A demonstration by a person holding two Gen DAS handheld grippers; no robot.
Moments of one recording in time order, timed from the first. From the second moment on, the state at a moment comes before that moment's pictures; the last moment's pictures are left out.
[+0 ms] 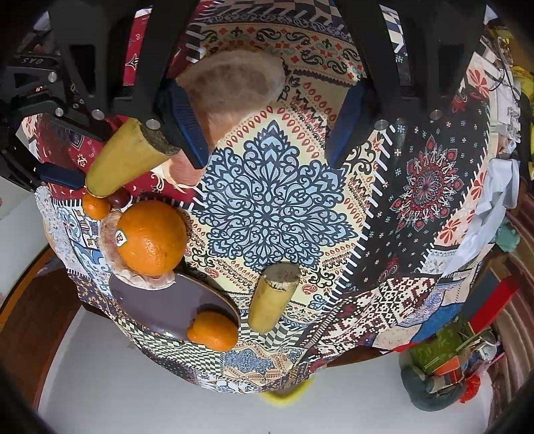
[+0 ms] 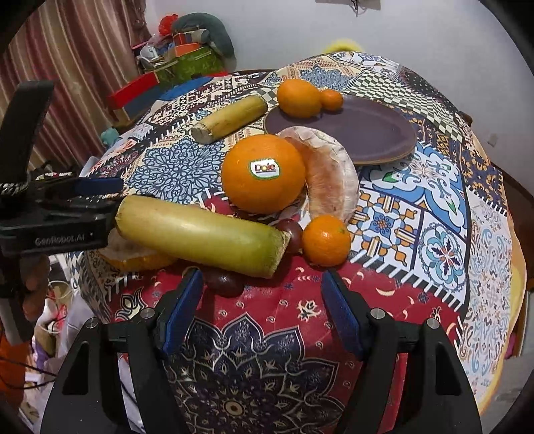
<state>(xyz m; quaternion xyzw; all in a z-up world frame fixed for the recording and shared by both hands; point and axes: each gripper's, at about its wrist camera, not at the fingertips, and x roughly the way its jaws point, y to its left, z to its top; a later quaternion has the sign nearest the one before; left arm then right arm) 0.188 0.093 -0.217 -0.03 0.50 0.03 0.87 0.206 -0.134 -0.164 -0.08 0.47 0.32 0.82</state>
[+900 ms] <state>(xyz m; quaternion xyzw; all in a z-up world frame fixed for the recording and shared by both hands) 0.179 0.007 -0.208 -0.02 0.50 -0.10 0.86 0.218 -0.180 -0.158 -0.03 0.47 0.28 0.84</state>
